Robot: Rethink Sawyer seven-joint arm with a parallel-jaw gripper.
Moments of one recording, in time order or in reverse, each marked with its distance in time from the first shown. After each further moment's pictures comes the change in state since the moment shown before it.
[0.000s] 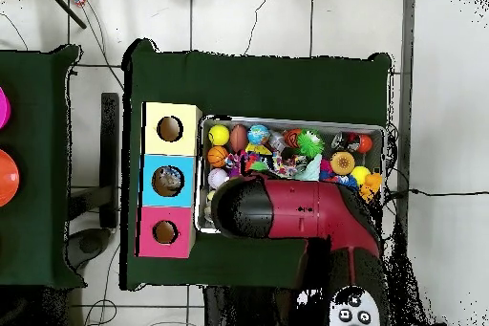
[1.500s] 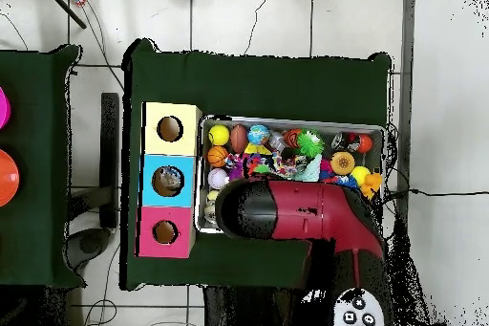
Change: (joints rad) arm -0.008 0.000 -0.009 0.000 0.000 0.024 0.000
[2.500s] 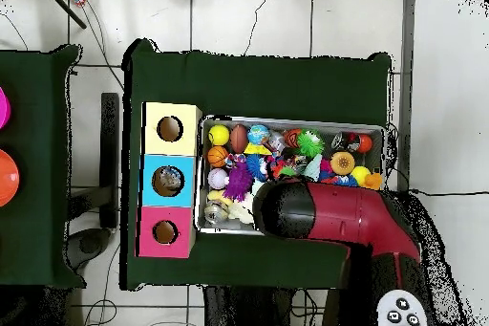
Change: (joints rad) arm -0.105 0.020 0.019 0.000 -0.033 -0.011 0.000
